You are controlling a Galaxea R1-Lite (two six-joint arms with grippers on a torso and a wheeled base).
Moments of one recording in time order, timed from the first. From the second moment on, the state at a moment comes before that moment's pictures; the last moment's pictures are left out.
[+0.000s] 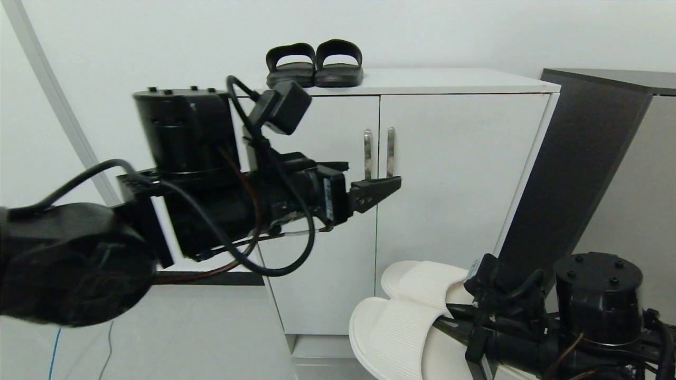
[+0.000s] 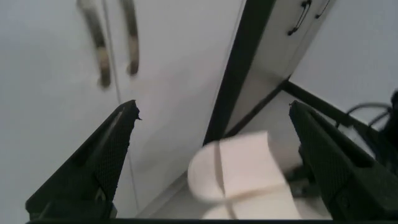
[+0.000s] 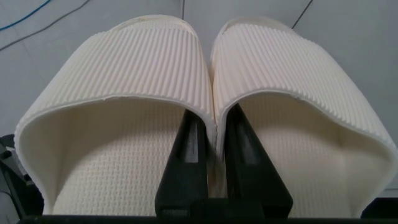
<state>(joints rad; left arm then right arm) -0.65 1.64 -1.03 -0.59 -0.25 -0.08 0.76 1.62 -0.42 -0.85 0.10 -0.19</state>
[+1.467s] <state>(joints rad) -0.55 2.09 -1.67 -0.43 -0.41 -0.44 0.74 1.63 -0.43 -0.85 0.10 -0.19</state>
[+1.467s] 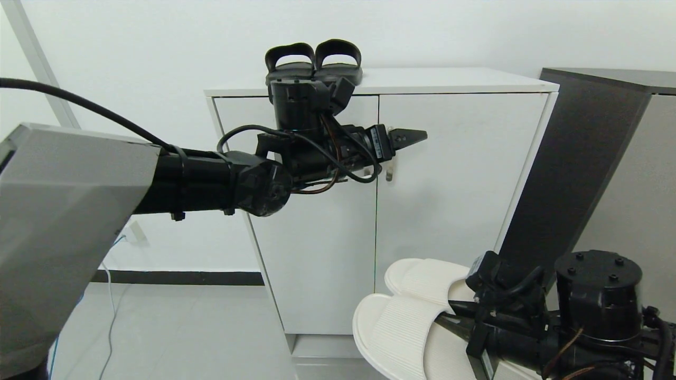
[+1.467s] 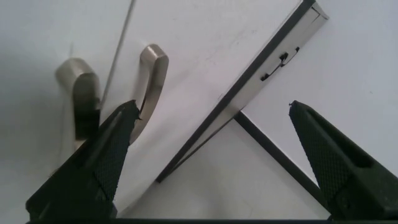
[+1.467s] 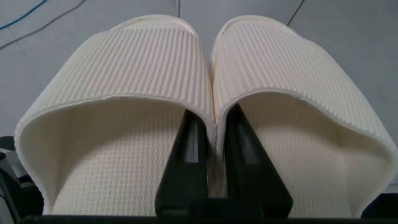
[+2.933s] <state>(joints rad) -0.61 1.92 -1.35 -0.55 -0.37 -0.43 0.77 1.61 -0.37 -0.85 0.26 -0.19</state>
